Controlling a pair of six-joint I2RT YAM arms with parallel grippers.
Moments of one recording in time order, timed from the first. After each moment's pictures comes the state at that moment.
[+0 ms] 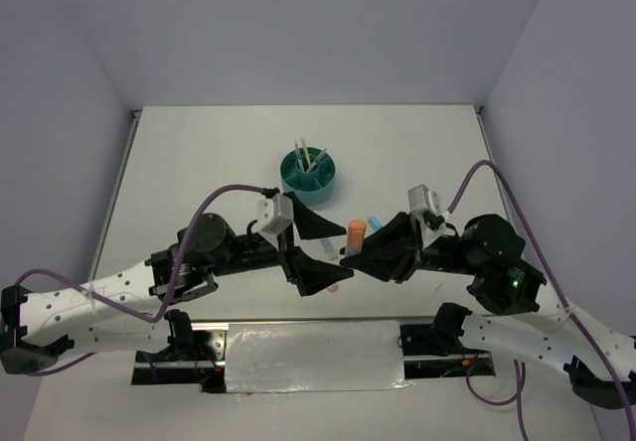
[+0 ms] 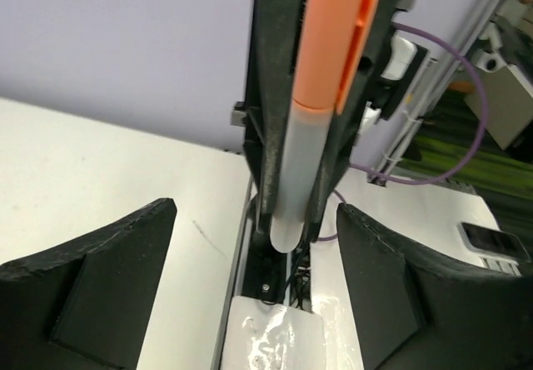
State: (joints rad) left arm -1.20 0.94 0.94 0.20 0.23 -0.26; right arm 1.00 0.59 0.88 -0.06 -0.49 0.23
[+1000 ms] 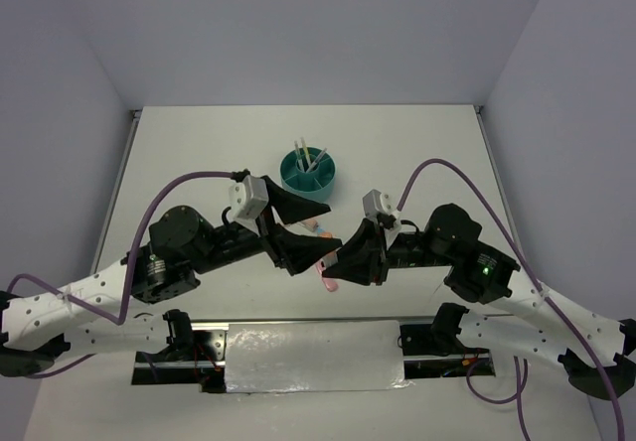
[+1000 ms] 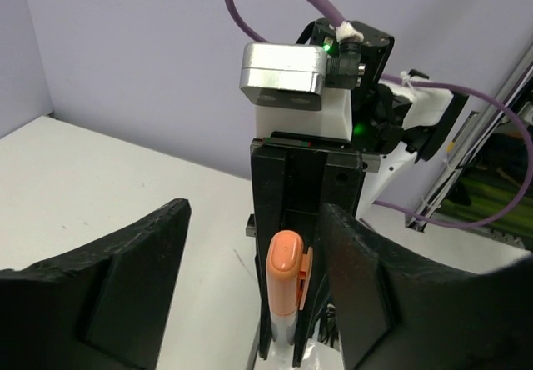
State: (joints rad) left arm -1.20 0.89 1.06 0.08 0.05 -0.21; right arm 1.00 0.72 0.86 -0.13 -0.59 0.19
